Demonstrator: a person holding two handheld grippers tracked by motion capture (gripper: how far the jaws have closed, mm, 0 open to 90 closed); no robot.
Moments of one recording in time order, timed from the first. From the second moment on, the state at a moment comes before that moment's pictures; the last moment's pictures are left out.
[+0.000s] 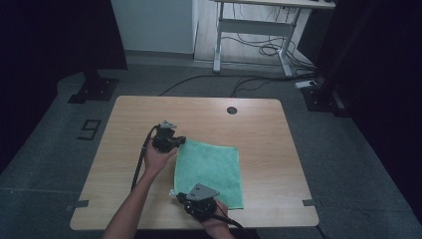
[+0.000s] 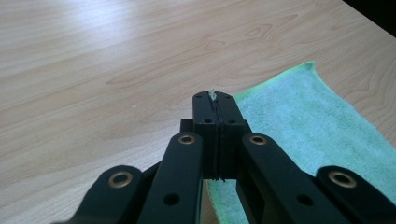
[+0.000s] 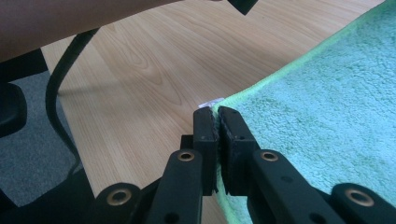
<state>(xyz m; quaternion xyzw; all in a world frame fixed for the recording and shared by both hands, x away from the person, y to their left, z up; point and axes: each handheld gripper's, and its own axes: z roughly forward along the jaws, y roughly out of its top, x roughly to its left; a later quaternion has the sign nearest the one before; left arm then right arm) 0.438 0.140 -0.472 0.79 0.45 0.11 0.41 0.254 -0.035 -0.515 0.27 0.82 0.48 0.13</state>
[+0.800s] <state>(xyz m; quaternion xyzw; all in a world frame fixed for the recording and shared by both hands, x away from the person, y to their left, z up) 0.440 0.154 -0.451 0.78 0.46 0.13 0.40 0.252 -0.024 -0.507 0.25 0.82 0.50 0.13</state>
